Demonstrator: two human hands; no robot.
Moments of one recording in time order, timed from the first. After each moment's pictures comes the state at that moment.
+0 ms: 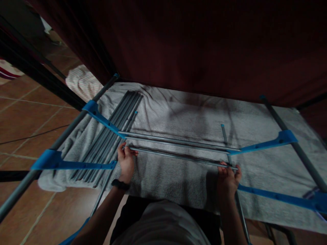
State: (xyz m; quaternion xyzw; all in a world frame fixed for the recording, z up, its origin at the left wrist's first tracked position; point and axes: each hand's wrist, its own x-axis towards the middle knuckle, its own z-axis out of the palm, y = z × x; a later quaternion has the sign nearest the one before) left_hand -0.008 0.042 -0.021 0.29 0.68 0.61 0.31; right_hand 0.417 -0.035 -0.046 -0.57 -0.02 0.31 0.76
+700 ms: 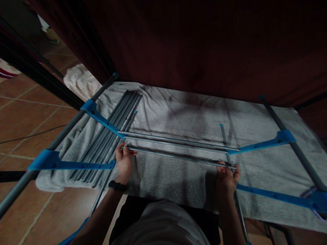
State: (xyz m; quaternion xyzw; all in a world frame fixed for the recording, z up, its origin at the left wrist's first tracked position) left_hand -0.018 0.040 -0.026 0.30 0.66 0.61 0.34; right_hand 0.416 -0.037 -0.049 -0.58 -0.04 0.31 0.75
